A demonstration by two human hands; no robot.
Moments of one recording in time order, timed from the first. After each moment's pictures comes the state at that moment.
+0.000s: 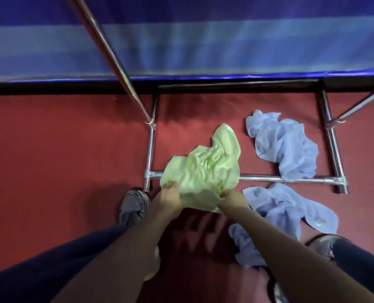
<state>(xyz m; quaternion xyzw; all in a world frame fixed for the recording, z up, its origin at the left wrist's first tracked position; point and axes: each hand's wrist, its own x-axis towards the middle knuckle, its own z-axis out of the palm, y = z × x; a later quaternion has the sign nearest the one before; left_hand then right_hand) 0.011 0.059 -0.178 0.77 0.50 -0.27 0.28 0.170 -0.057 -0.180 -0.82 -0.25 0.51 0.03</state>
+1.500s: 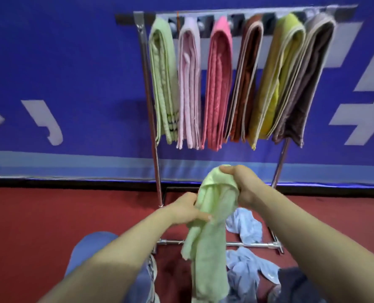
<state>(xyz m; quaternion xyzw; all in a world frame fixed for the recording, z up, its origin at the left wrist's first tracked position) -0.008 -0.043 0.218 0.79 0.29 0.00 0.55 0.144 -0.141 0.285 -0.63 -0.08 0.49 0.59</state>
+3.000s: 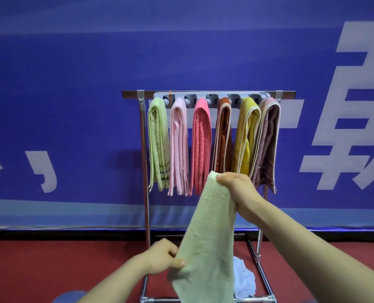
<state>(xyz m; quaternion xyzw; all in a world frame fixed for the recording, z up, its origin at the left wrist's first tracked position) -0.047 -0.033 0.234 0.87 0.28 0.00 0.42 0.144 -0.179 0.393 -0.63 -0.32 0.27 0.65</state>
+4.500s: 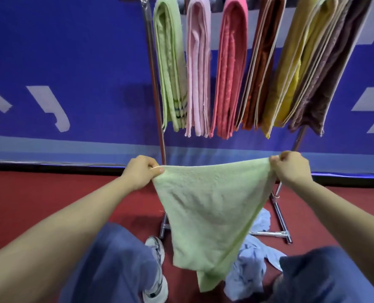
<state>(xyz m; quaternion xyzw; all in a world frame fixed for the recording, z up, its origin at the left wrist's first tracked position) -0.078 0.065 0.251 0.85 0.44 0.12 0.25 0.226 -0.175 0.263 -0.90 -0.23 0.07 0.36</state>
